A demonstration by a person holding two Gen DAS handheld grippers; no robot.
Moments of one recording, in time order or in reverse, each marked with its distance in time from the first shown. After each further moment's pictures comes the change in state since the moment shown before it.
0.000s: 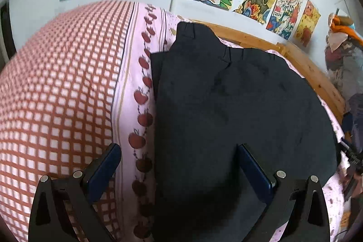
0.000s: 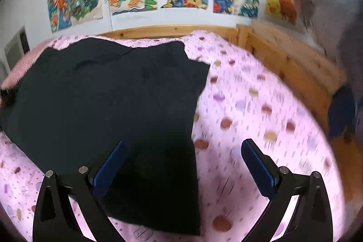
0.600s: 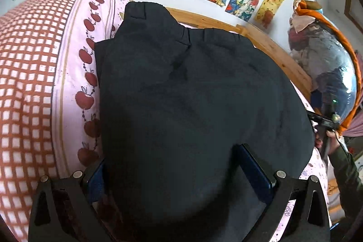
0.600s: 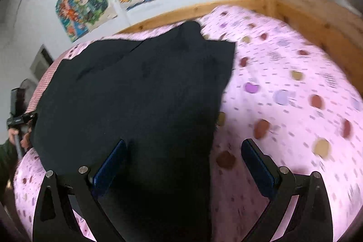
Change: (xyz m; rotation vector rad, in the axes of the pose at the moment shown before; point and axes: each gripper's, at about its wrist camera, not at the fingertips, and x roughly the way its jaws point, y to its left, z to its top) left arm 0.040 -0.008 0.015 0.135 0.105 -0.282; right arm 0.077 -0.022 0.020 0.069 0.145 0.315
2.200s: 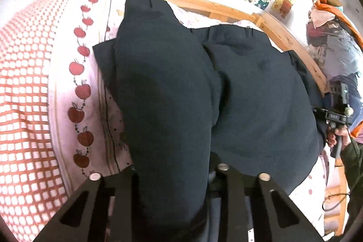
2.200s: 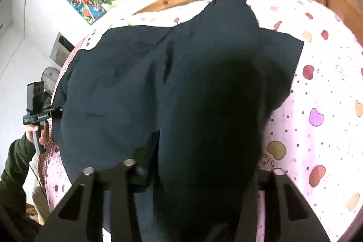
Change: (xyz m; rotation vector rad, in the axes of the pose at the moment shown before) left arm -0.004 -0.037 0.017 -0.050 0.123 0.157; right arm 0.076 0.102 0.062 0.016 0.185 0.166
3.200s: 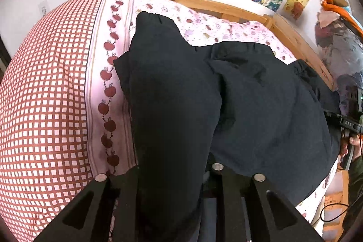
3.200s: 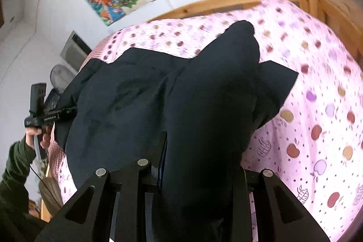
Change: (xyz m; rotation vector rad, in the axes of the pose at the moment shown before) left arm -0.049 -0.040 -0.027 -0.078 0.022 0.118; right arm -0.080 0.002 -0.059 -0.030 -0.035 0.037
